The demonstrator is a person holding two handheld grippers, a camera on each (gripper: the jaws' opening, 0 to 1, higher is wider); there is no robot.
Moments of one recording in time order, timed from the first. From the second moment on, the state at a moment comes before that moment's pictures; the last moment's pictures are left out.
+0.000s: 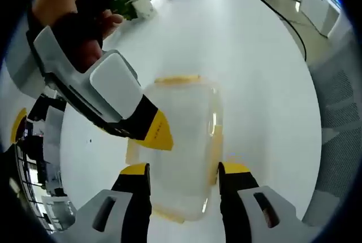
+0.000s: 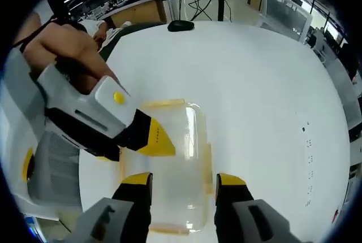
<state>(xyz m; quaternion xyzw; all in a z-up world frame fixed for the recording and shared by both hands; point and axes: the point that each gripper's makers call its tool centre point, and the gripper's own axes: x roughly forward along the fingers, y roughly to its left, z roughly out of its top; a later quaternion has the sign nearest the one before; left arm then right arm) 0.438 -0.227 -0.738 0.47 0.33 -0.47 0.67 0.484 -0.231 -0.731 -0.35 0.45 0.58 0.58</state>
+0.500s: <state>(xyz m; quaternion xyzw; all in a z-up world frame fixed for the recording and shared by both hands) 0.438 -0.219 -0.728 0.46 0.34 -0.50 0.65 0.476 -0.244 -0.722 -0.37 0.43 0.59 0.58</state>
